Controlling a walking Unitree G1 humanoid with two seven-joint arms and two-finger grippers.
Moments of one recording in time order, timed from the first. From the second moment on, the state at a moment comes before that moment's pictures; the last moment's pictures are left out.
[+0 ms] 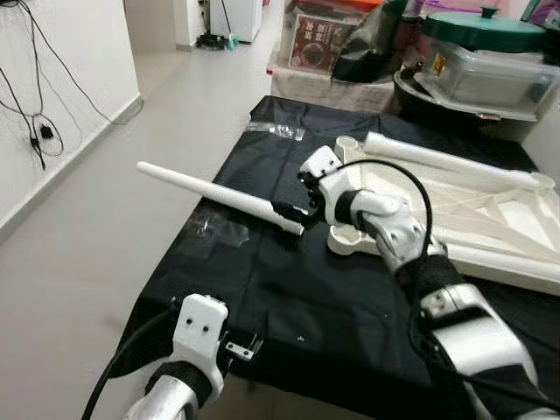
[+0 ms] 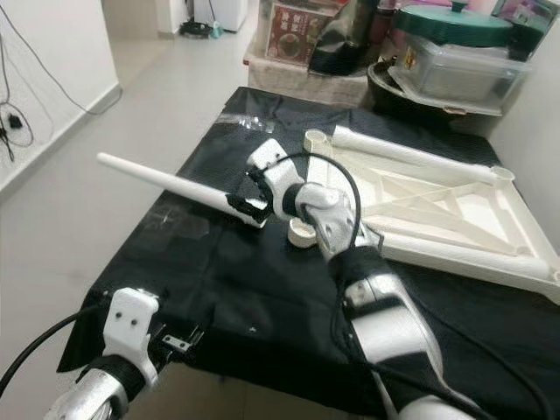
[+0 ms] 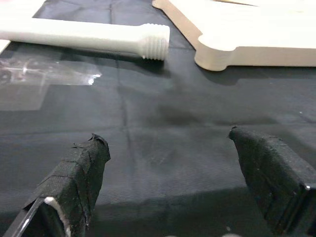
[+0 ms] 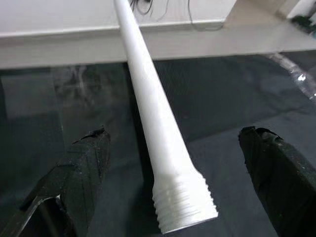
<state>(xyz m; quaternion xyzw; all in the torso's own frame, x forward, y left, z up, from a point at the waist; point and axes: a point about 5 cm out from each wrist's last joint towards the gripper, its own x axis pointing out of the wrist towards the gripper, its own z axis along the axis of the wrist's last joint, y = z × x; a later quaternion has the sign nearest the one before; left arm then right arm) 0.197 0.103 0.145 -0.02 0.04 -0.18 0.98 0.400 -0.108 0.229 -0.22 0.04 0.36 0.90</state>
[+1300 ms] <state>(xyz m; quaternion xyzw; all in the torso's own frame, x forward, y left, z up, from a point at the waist) 0.178 0.096 0.154 -0.03 0.06 -0.19 0.98 0.408 -0.083 0.245 -0.27 0.10 0.44 0.85</state>
